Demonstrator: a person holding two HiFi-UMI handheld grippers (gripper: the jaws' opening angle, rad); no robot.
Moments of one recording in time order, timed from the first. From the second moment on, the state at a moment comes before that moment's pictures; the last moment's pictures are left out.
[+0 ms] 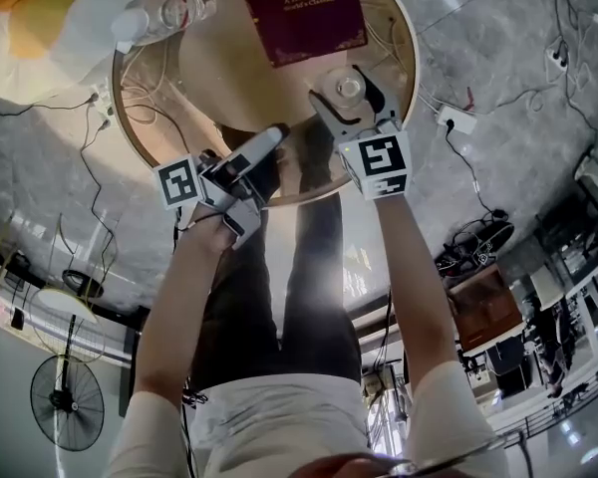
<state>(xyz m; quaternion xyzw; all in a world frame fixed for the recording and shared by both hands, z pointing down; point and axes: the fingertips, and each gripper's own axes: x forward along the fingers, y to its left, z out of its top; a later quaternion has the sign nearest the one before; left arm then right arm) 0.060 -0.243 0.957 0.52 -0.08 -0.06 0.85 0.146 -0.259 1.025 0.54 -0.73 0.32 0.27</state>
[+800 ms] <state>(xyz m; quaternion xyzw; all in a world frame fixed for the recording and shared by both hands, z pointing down) 0.047 -0.239 0.971 0.52 -0.07 -0.06 0.85 0.149 -0.258 1.049 0.57 -0.71 0.31 0.29</state>
